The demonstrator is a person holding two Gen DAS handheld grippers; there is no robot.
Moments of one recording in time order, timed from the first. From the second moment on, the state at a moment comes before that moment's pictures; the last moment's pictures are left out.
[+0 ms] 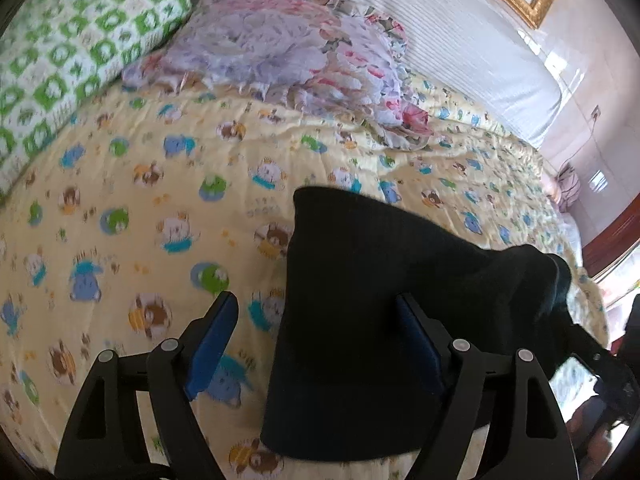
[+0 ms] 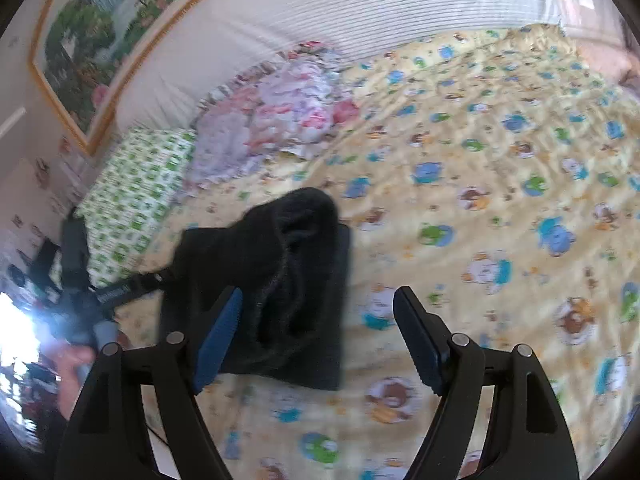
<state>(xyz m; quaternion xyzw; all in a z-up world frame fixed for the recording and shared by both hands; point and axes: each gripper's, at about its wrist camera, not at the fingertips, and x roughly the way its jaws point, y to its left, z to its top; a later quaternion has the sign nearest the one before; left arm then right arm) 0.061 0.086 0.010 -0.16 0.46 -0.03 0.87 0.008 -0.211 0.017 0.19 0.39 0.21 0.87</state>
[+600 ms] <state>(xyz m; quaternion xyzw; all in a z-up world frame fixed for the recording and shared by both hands) 0.060 0.088 -0.024 -0.25 0.47 -0.08 0.84 0.029 -0.204 -0.036 0.29 0.42 0.28 0.82</state>
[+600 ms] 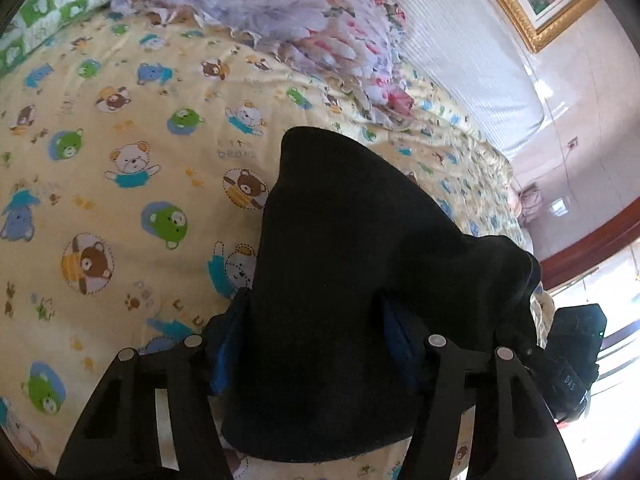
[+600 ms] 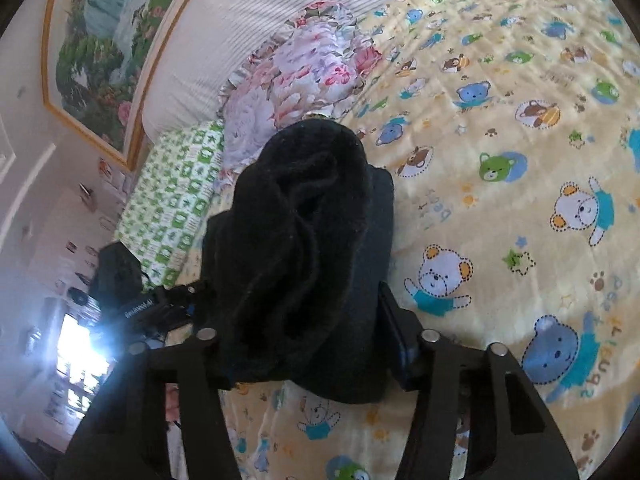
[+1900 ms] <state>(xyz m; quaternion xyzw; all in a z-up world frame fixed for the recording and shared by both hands) 0.070 0.141 0.043 -0.23 0.39 -0.02 0.89 0.095 -0.136 0.024 0.22 0.38 0.35 0.83</state>
